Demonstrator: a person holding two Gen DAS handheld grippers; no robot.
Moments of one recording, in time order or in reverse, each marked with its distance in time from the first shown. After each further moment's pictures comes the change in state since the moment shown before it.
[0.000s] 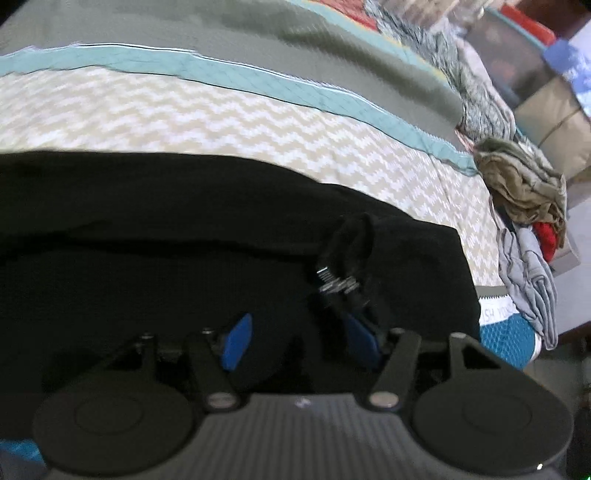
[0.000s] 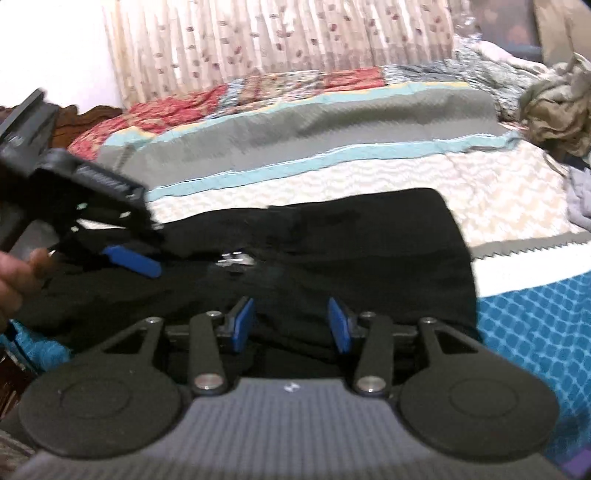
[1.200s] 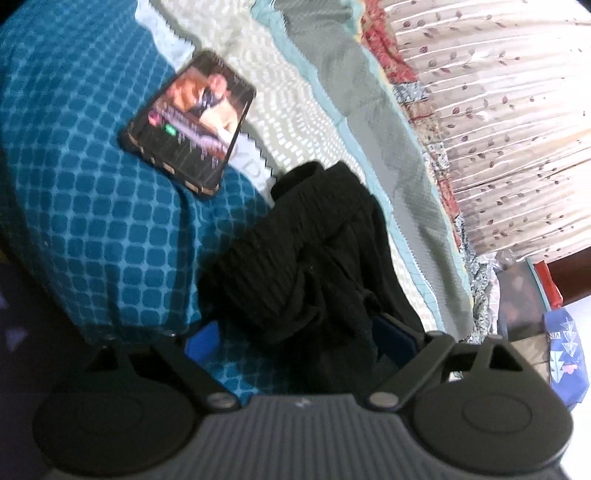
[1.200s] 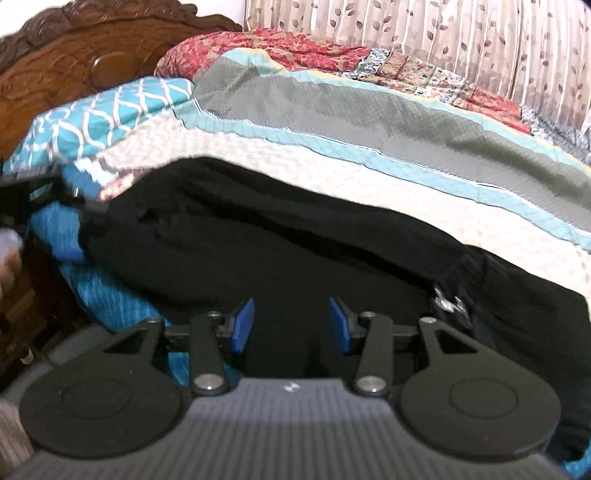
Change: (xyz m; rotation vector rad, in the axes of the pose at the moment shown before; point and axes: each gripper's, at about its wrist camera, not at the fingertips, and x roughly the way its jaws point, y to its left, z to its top) left arm -0.117 0.280 -0.121 -0.620 -0.414 -0.181; right arm 0.058 0.191 0.022 -0.337 0.144 0.097
